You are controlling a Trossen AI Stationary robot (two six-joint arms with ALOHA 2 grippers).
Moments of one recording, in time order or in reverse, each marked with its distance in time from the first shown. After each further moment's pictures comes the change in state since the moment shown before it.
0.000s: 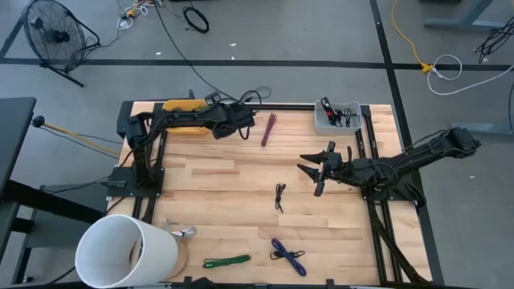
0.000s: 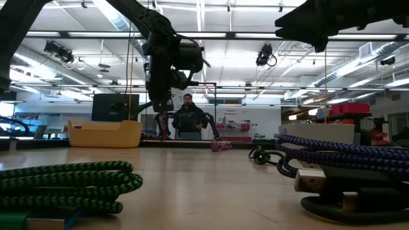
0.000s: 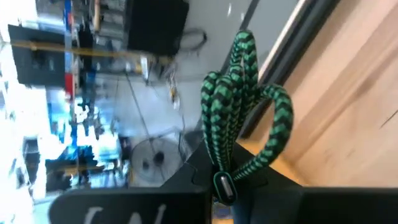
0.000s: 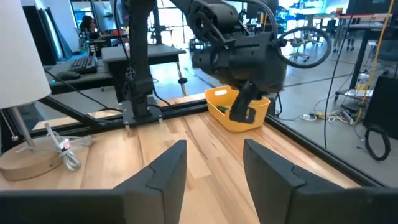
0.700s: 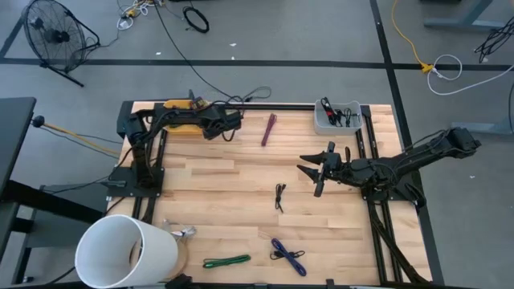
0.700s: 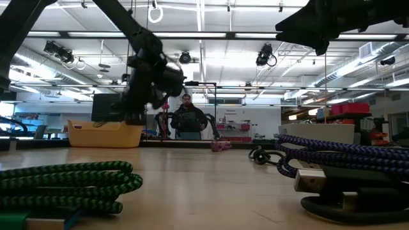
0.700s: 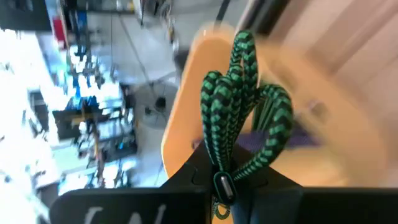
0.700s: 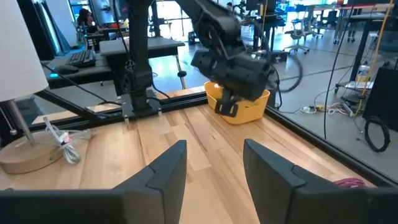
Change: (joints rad) left arm 0.094 0.001 -0.157 -0.164 0.016 -0.177; right arm 0.000 0.000 0.000 -0.036 0.000 0.030
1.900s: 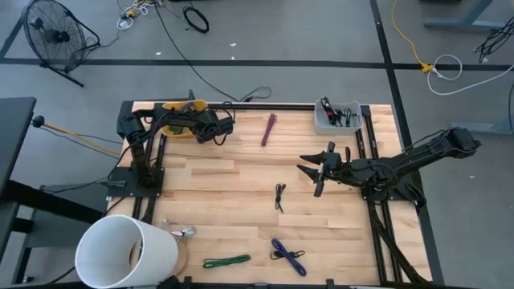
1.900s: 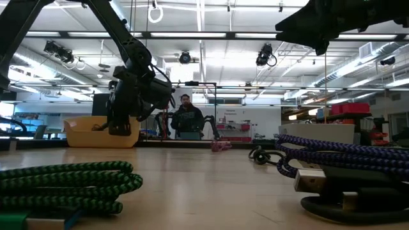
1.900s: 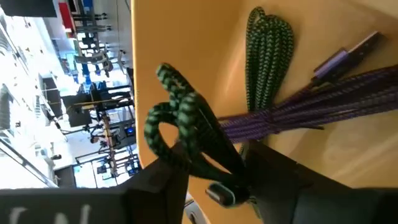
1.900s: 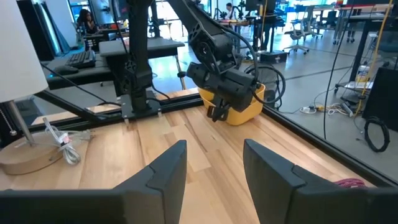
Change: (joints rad) left arm 0.041 -0.016 -0.166 0.086 -0.033 -0.011; right arm 0.000 0.000 0.000 0.003 0.001 0.000
